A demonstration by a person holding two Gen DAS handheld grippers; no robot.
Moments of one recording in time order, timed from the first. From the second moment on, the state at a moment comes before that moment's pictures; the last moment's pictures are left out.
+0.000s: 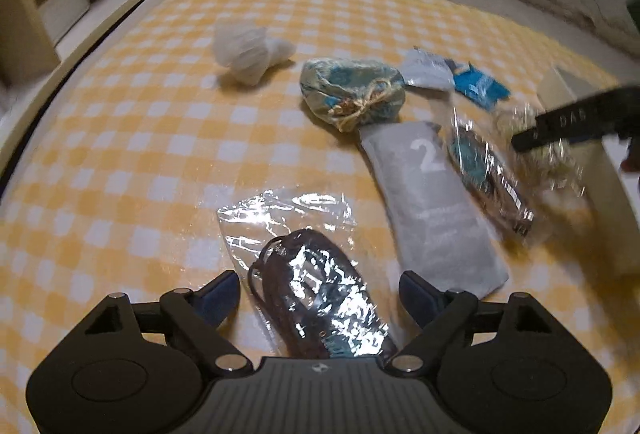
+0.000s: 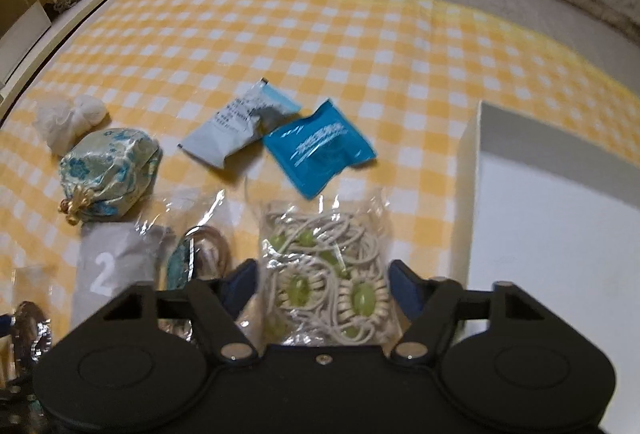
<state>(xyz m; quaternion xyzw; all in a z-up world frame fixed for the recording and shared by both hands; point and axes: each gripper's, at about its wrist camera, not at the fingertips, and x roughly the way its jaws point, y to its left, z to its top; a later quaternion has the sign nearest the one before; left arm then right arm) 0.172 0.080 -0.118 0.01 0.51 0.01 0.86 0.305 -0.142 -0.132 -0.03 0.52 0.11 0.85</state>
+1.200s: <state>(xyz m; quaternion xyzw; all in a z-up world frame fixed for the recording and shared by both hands) 0.164 0.057 -0.025 -0.01 0.37 0.00 0.93 0.230 -0.177 -0.032 -0.01 0.39 0.16 0.91</state>
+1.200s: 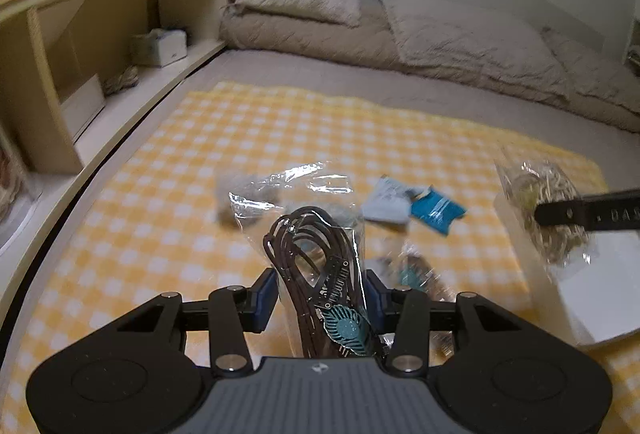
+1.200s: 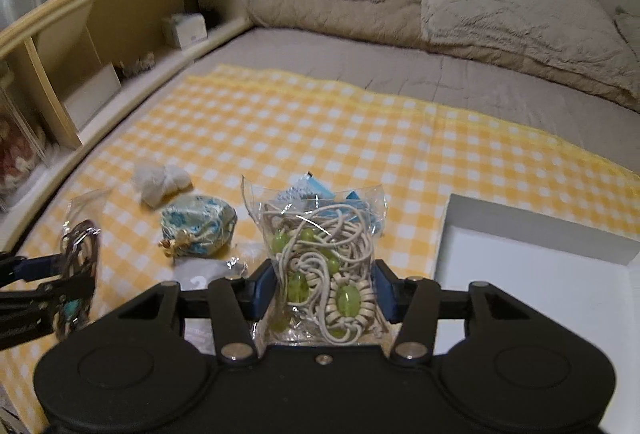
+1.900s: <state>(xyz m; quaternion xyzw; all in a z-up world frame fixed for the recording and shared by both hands) 0.182 -0.080 0.006 0.03 0.32 -0.13 0.94 0.188 -0.283 -0.008 0.04 0.36 0.07 0.93</state>
